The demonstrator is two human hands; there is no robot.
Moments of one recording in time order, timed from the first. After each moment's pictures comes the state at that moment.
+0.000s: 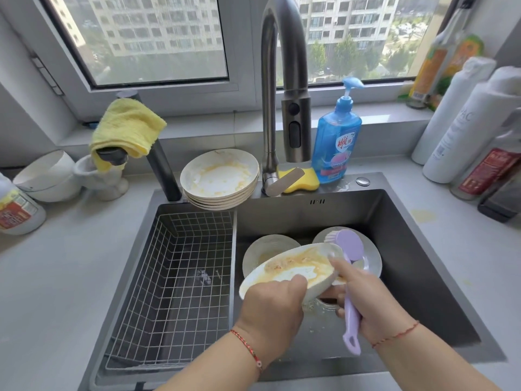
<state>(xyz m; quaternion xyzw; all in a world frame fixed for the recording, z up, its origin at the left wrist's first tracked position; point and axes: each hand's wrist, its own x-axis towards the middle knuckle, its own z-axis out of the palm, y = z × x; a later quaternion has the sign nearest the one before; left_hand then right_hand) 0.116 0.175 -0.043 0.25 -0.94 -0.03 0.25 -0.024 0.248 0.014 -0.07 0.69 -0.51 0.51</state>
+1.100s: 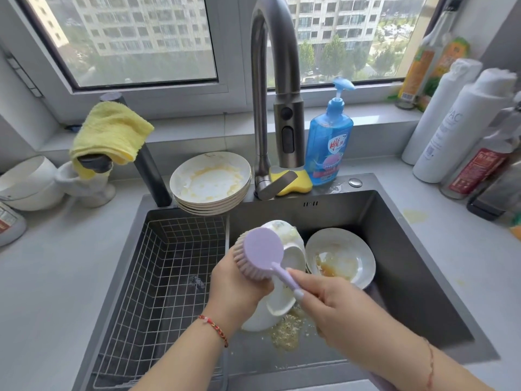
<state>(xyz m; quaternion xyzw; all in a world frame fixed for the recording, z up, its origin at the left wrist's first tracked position) 0.124 0.132 -0.002 0.49 -0.68 -0.48 0.26 0.004 0.261 0.068 -0.48 0.71 -0.31 0.40</state>
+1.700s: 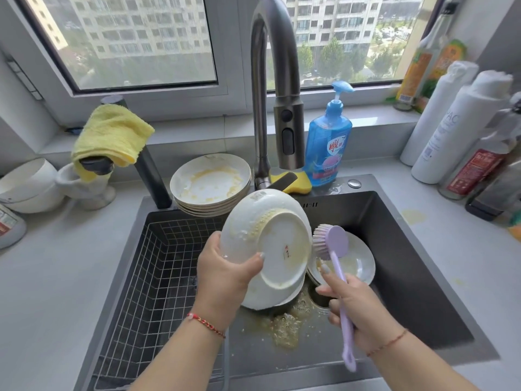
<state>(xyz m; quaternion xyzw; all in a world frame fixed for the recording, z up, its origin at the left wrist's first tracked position) 0.135 0.121 0.010 0.45 -0.59 -0.54 0.40 -0.028 0.249 -0.011 -0.05 0.66 -0.56 0.50</state>
